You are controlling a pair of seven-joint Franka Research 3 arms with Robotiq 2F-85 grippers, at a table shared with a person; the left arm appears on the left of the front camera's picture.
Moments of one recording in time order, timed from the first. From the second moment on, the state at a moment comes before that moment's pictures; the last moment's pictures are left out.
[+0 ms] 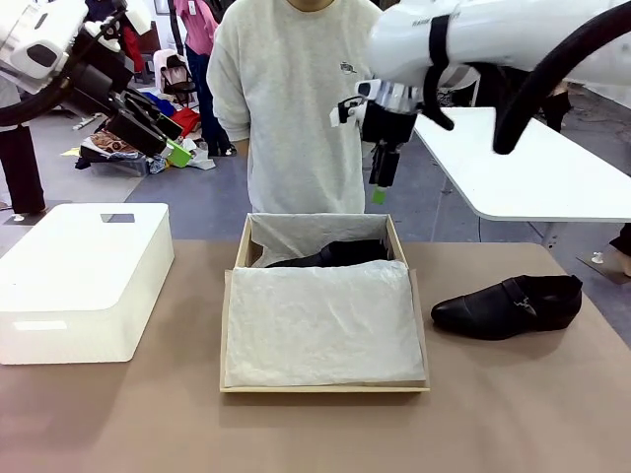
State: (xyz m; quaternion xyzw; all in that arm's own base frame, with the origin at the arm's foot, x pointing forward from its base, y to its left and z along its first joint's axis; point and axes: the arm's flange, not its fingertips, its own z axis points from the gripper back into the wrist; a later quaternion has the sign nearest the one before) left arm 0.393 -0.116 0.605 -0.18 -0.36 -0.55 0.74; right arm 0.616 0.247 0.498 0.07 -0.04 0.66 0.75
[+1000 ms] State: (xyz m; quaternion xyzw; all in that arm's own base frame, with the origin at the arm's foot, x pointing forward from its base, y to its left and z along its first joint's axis) left arm 0.394 -0.115 0.605 -0.18 -0.36 -0.55 0.74; right arm 0.553 0.083 0.489 -0.01 -0.02 0.64 0.76
